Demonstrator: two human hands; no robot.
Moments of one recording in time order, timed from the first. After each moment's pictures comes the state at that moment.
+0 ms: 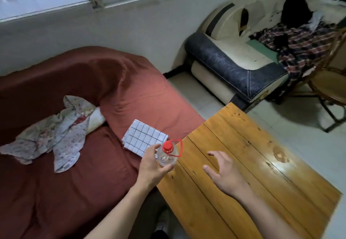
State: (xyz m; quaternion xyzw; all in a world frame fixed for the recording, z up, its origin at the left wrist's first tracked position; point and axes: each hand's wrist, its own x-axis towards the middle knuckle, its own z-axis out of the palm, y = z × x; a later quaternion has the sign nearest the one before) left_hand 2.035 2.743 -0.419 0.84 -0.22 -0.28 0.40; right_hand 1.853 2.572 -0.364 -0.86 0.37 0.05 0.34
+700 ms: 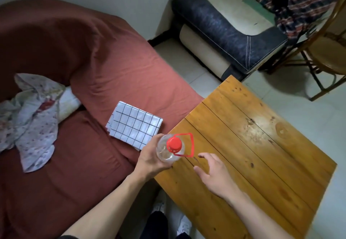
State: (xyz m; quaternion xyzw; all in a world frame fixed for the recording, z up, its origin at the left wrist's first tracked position) left_hand 2.085 2.723 -0.516 0.74 -0.31 -0.36 0.47; right_hand 1.895 2.600 -0.467 -0.82 0.43 0.12 0.36
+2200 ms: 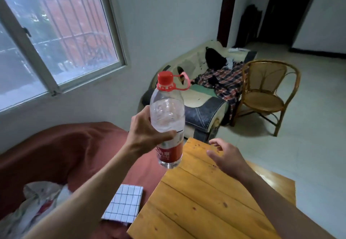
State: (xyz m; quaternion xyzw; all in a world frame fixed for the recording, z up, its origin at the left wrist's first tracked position) left_hand 2.003 2.620 -0.122 0.66 -0.55 -0.10 0.51; right_hand 1.762 2.514 -0.206 -0.79 0.48 -0.19 0.33
